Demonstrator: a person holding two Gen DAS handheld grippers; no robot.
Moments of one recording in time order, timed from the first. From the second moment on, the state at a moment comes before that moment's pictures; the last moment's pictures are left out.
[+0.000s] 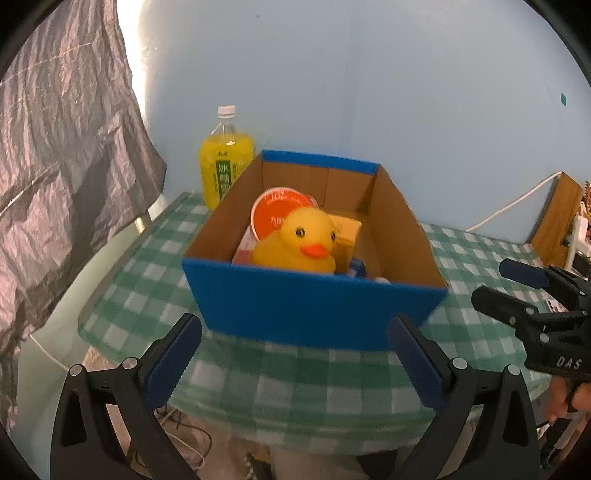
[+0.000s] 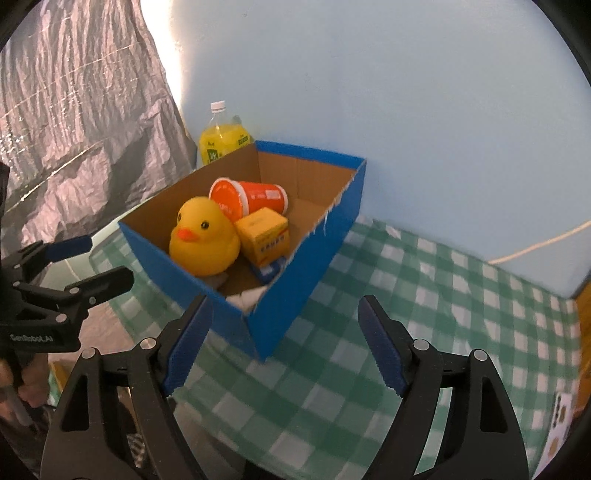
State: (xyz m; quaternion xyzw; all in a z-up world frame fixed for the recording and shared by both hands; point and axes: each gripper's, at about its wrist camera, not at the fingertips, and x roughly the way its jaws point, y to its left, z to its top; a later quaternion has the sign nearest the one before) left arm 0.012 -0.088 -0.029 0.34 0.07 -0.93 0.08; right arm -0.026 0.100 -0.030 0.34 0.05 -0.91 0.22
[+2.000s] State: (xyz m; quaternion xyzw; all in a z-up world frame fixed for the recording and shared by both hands) left arm 0.086 -0.061 -0.013 0.31 0.02 -0.95 0.09; right arm 0.044 0.101 -0.023 0.29 0.05 -0.94 0.18
